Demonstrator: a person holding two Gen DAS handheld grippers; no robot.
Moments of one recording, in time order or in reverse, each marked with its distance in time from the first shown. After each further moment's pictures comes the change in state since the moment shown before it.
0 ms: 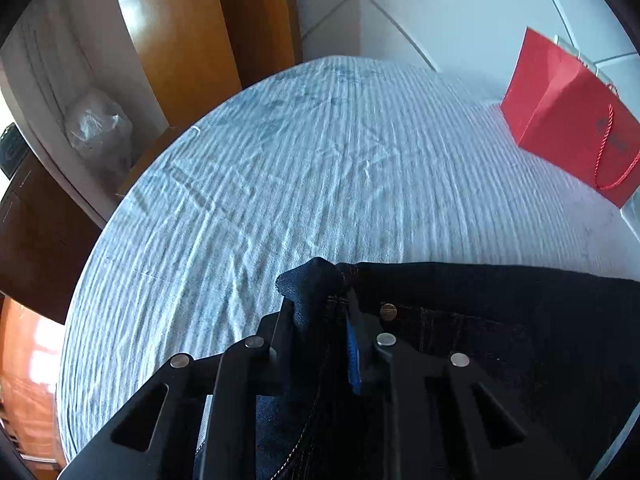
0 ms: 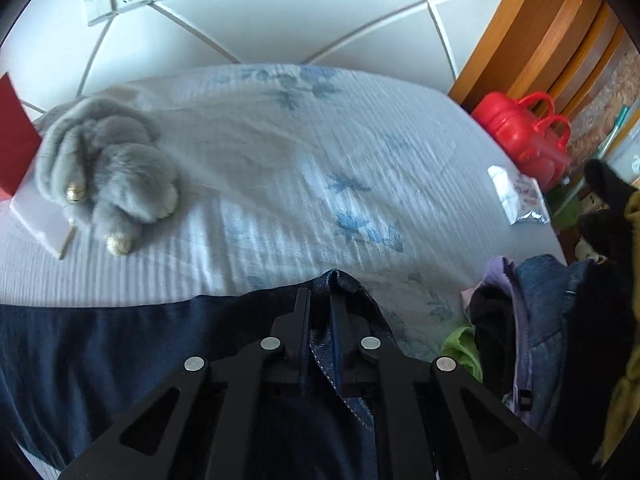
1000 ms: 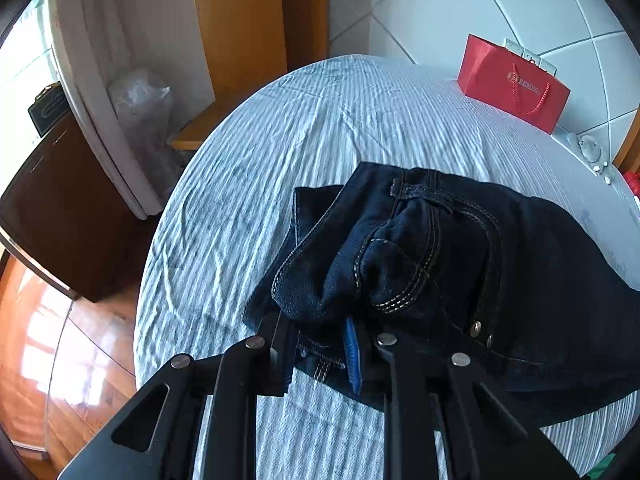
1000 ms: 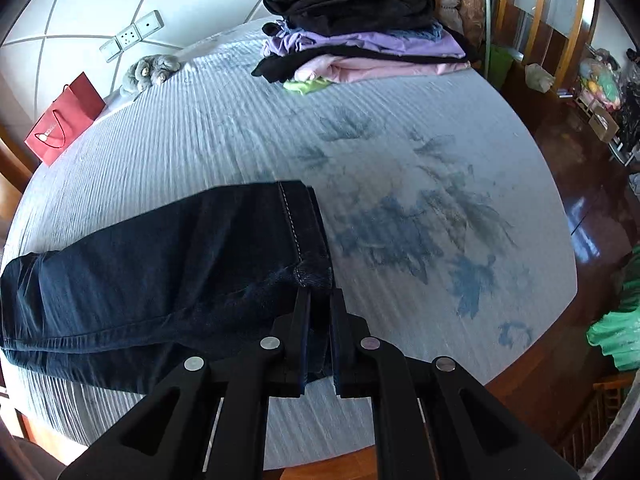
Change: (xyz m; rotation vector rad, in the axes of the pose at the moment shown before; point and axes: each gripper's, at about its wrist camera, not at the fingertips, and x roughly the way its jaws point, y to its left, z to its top) left arm -0.169 0.110 -0.215 0.028 -0.054 -0.051; right arm -0.192 -0.134 -0.421 0.333 0.024 0.135
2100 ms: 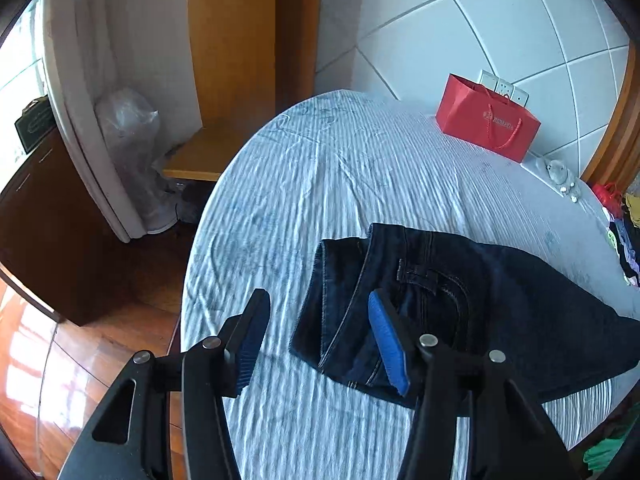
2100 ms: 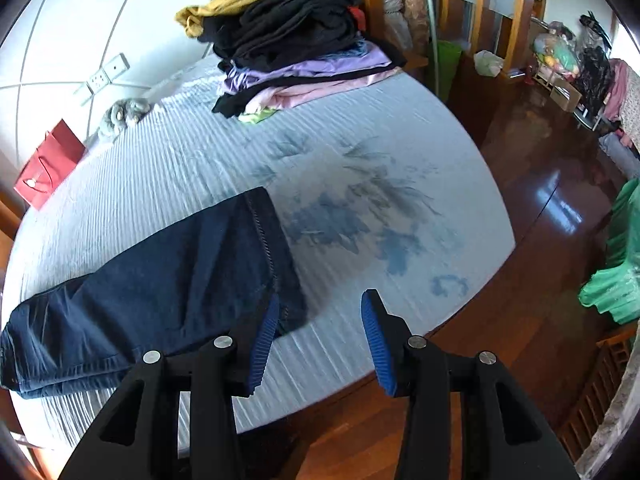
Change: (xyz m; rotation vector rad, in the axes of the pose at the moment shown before) left arm -0.038 0.044 0.031 0.015 -0.032 -0.126; right arm -0.050 -0.032 -0.016 0.149 -0.037 -0.043
